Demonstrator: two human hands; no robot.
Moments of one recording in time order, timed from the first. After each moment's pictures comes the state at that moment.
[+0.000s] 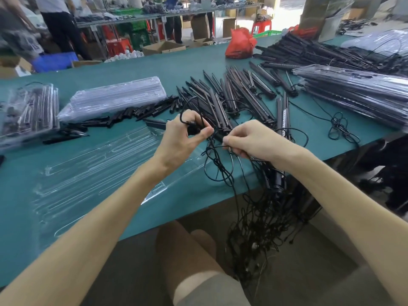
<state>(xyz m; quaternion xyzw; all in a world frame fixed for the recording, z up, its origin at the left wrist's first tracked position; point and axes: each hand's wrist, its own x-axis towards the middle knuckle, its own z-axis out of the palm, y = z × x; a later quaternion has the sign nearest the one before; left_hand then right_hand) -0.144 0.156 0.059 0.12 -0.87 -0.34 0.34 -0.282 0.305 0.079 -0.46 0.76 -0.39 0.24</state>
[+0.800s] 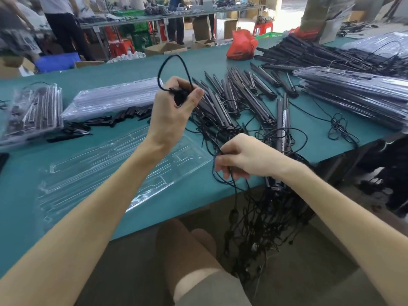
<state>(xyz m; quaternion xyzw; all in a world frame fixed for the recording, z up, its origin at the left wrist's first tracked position) -0.141 0.162 0.107 0.13 -0.79 -0.39 0.45 -0.264 0.311 0.071 -0.56 0.73 -0.28 0.25</state>
